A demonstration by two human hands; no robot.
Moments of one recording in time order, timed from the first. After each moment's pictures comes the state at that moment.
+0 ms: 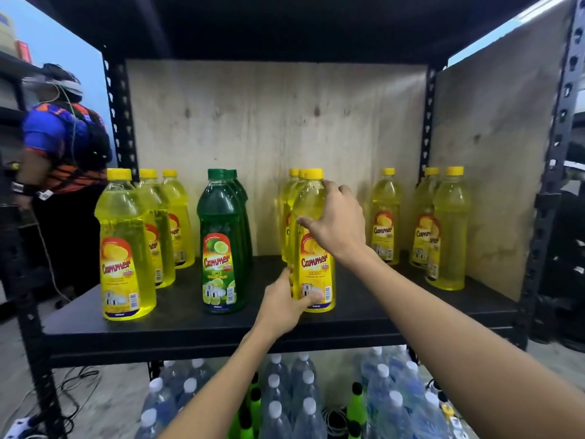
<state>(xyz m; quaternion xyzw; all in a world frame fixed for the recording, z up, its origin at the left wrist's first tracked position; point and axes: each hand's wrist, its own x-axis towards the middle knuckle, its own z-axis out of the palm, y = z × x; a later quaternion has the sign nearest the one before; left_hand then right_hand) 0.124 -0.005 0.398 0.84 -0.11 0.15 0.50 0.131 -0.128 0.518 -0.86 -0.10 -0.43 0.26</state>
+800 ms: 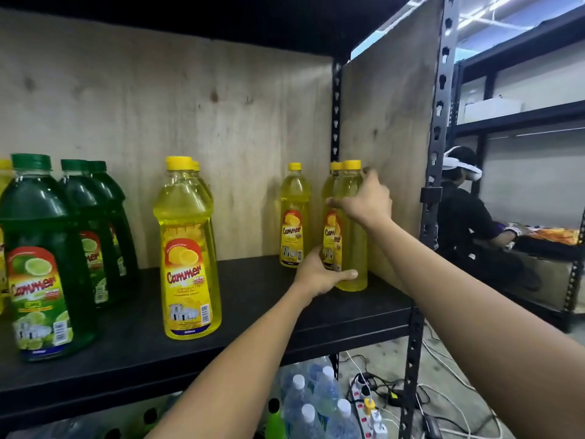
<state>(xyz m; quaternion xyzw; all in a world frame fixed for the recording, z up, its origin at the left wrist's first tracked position) 0.223 -0.260 0.418 0.83 -0.17 0.02 0.53 0.190 -0.364 0.534 -0.84 0.11 -0.38 0.37</state>
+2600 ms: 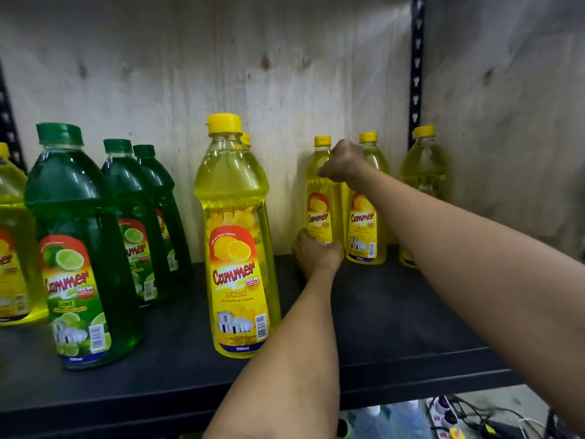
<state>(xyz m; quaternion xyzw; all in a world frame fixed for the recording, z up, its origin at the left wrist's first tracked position) 0.351 -0.189 0.400 0.74 0.08 0.21 0.63 0.354 -0.249 0.563 -0.90 0.00 -0.28 0.33</state>
